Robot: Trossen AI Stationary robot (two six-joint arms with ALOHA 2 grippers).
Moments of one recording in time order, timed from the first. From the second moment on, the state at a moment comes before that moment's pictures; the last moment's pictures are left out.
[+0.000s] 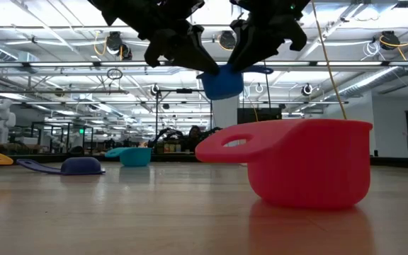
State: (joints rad) left arm 0.04 1.59 1.09 -0.06 -0.04 0.66; right arm 0.01 1.49 1.16 -0.50 0.17 -0.53
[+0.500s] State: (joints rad) left arm 0.04 1.59 1.09 -0.03 -0.05 0.64; right arm 0.01 1.49 1.16 -0.51 0.16 -0.54
